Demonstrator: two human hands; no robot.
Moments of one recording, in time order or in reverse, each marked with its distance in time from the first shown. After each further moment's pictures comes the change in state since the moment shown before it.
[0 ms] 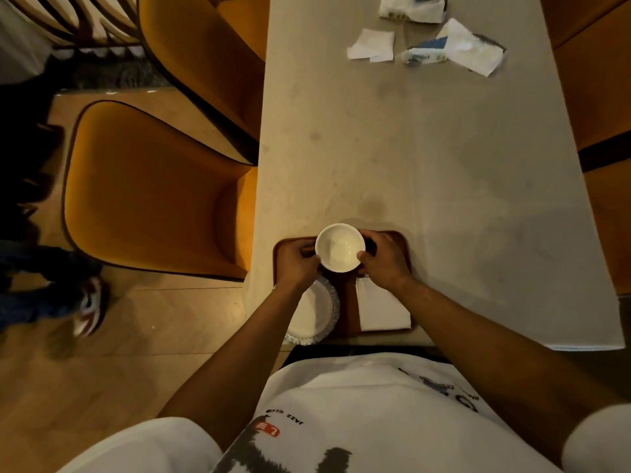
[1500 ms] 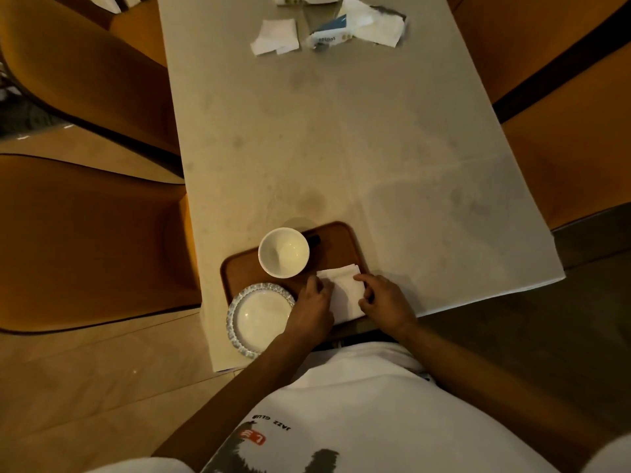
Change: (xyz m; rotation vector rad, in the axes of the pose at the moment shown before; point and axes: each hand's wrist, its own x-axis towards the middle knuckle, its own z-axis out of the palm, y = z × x) left_hand -0.051 -0.045 0.093 0.952 -0.488 0.453; right_hand -0.103 0.082 -0.048 -0.230 0.006 0.118
